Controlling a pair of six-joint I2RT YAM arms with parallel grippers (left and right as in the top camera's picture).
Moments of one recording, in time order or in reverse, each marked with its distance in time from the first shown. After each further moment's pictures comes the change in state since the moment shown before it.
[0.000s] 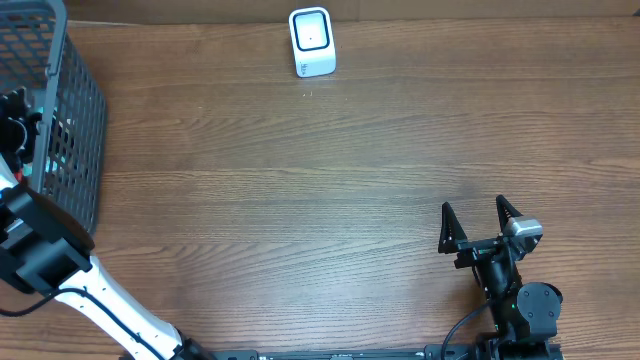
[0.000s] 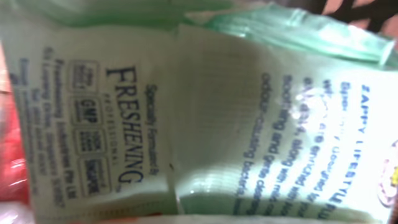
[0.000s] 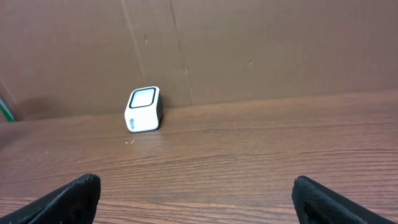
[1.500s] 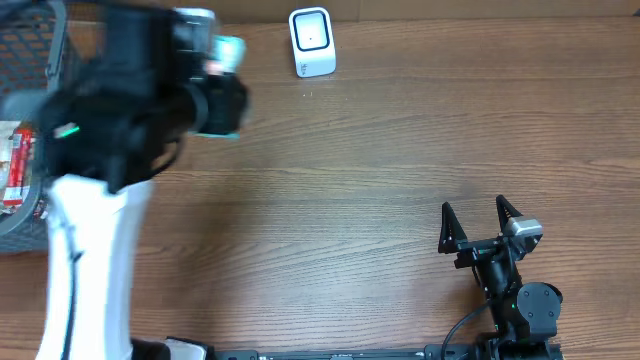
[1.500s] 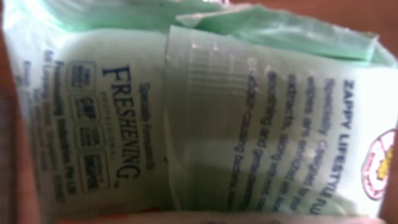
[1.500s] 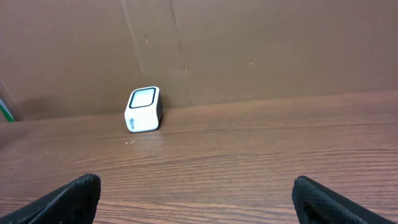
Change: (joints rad) left arm -0.958 -0.741 -0.154 -0.089 -0.170 -0.433; right arm 0.000 0.000 0.000 0.000 0.000 0.000
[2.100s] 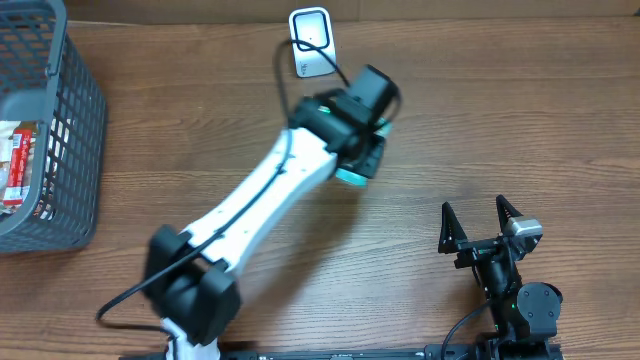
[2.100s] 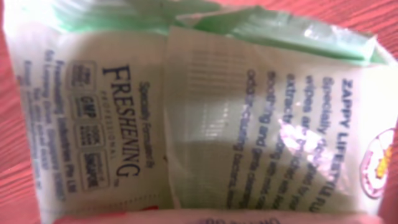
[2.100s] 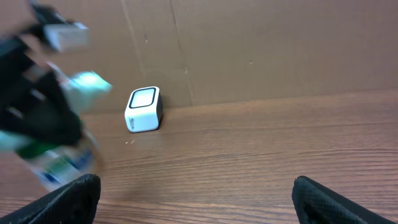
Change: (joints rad) left arm -0.441 0.376 -0.260 0.320 -0.063 -0.142; right arm 0.000 0.000 0.000 0.000 0.000 0.000
